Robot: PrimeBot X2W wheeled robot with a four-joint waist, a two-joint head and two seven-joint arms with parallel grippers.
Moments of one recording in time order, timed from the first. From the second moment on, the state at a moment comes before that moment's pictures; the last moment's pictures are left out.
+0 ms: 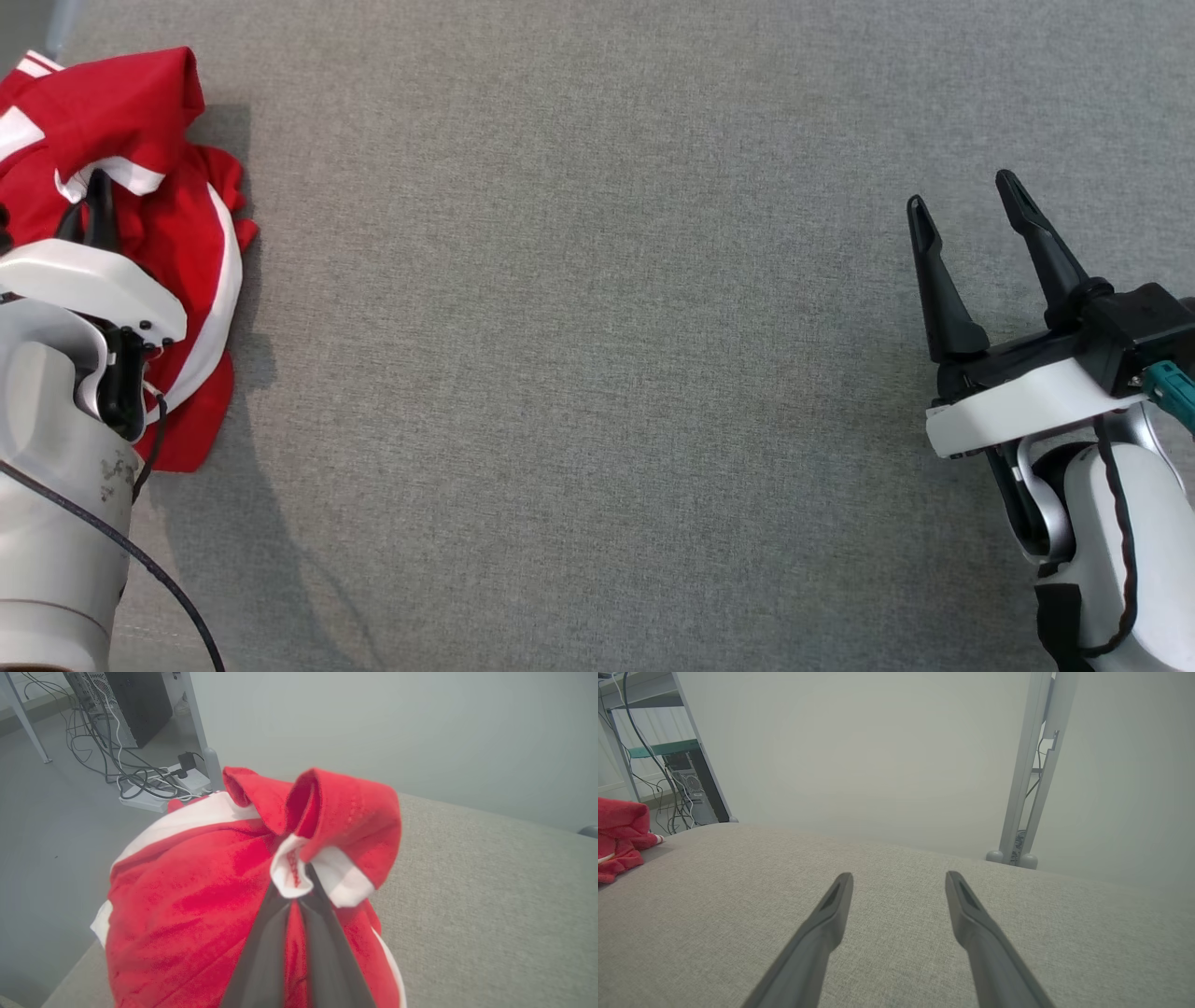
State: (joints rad) left arm -0.89 0.28 -0.08 1.12 -0.49 -0.08 -0.22; right arm -0.40 -0.11 0.11 0.12 0.09 0.13 -0.14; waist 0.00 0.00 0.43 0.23
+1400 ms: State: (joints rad) left arm -0.23 0.19 -0.24 -0.03 -0.27 0.04 -0.09; right arm -0.22 -0.05 0.03 0.08 0.11 0.13 -0.16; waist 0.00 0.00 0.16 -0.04
